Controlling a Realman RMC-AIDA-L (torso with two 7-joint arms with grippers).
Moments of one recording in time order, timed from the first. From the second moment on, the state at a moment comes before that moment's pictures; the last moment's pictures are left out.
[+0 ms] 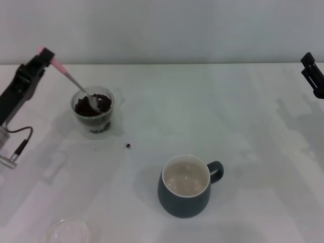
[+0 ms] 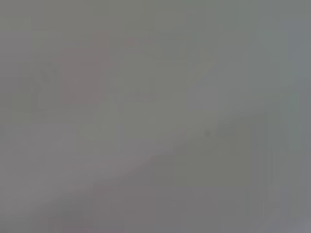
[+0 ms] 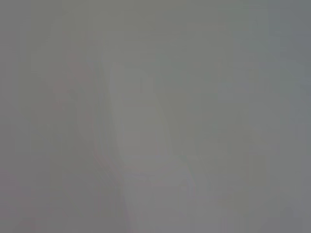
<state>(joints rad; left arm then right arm) -0.56 -2.08 0.80 0.12 -2.16 -1.31 1.61 0.41 2.01 0.14 0.11 -1.62 -1.39 0.45</state>
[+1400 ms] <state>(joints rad) -0.73 -2.09 1.41 0.22 -2.15 -1.22 1.70 0.39 2.01 0.08 0.20 -1.63 -1.40 0.45</state>
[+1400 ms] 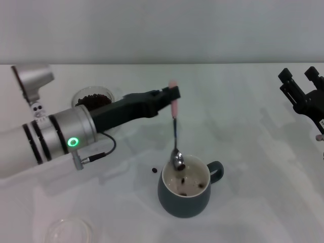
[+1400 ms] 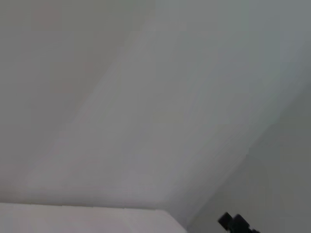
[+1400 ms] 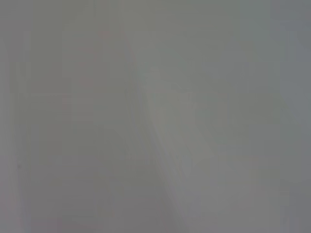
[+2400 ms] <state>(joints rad) -0.62 -2.07 1.54 0.40 -2.29 -1.34 1.80 0.35 2.01 0.08 0.21 -1.63 -1.39 0.45</state>
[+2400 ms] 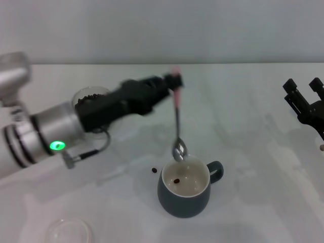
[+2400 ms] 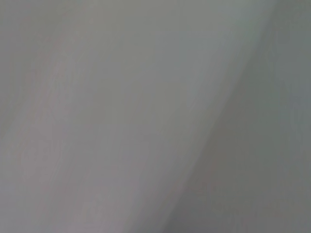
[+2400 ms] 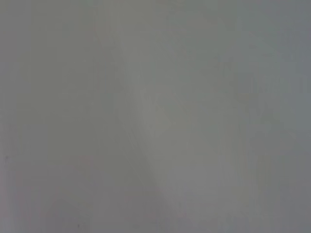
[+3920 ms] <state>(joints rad) -0.25 -1.92 1.17 0.24 -2.00 -1.47 1.61 0.39 2.01 0.09 0.14 -1.62 -1.39 0.45</state>
